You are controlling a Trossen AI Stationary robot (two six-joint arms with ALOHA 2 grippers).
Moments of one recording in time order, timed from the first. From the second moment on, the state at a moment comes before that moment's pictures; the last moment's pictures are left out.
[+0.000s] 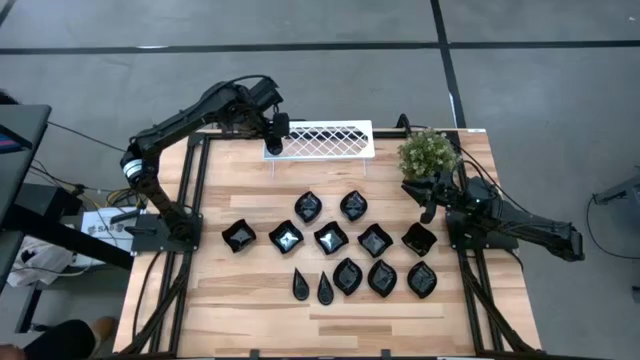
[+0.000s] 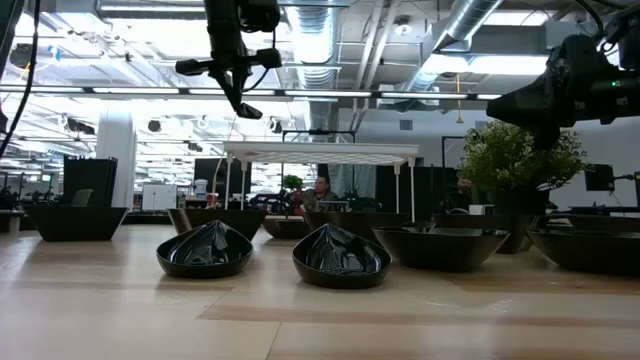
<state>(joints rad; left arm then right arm) 0.56 1.83 1.74 -1.32 -0.21 -0.92 -0.34 0.01 0.02 -0.01 0.03 0.24</state>
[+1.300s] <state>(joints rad) 0.58 1.94 1.74 -1.30 -0.25 -0.95 -0.34 0.01 0.02 -0.01 0.03 0.24</state>
